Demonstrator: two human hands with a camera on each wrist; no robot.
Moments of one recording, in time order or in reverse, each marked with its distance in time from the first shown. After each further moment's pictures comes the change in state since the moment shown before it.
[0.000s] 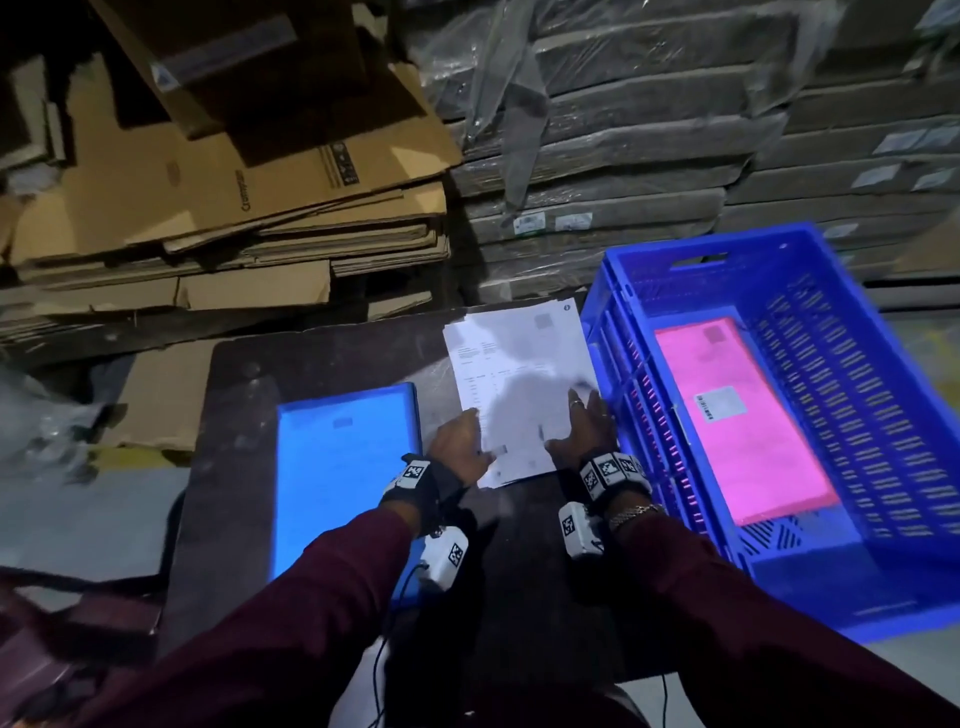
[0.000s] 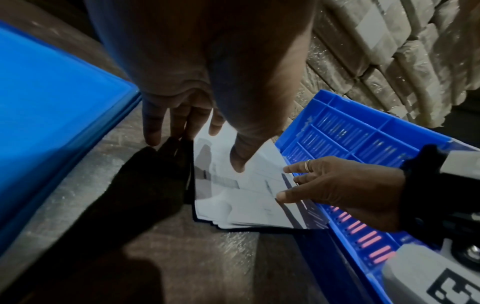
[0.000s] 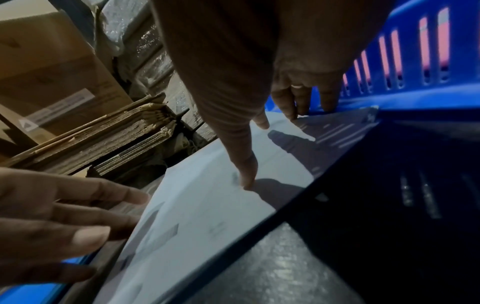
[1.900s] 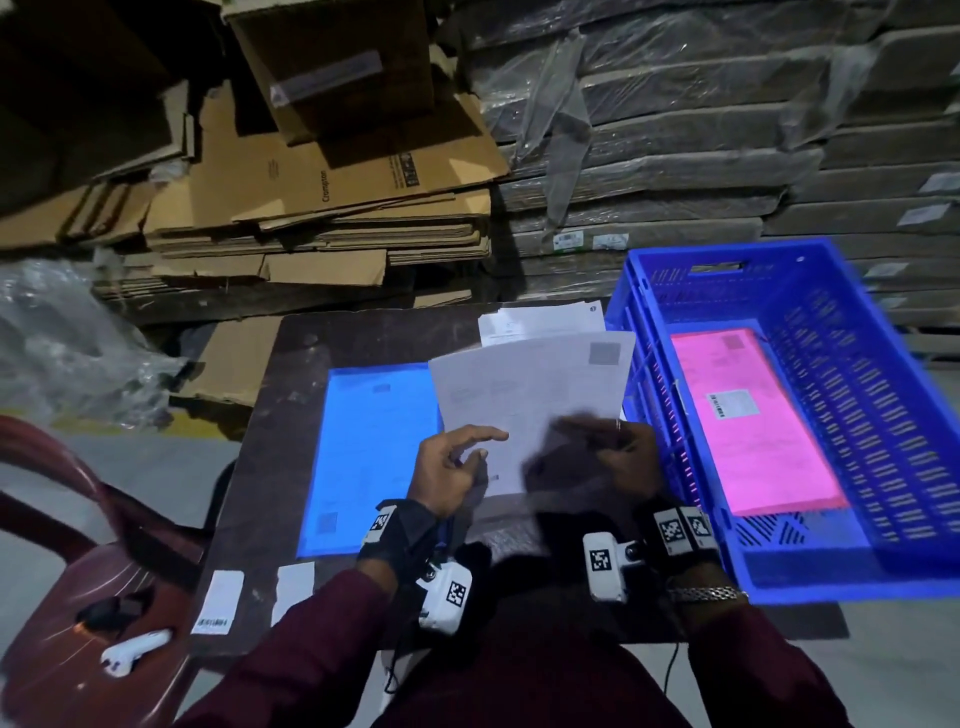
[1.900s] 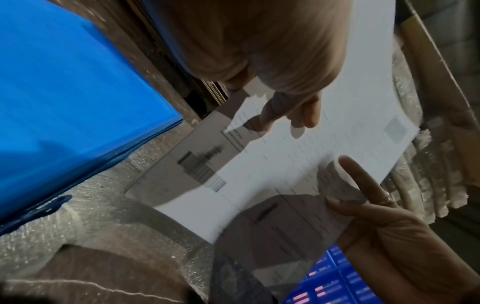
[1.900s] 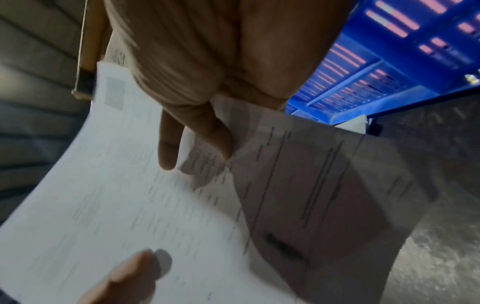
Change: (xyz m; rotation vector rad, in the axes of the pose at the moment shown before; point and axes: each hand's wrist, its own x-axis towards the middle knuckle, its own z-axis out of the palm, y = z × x) left_hand -0.143 0.007 -0.002 -0.645 0.418 0.303; right_hand -0.142 0.017 -0.046 1.056 -0.008 -0.563
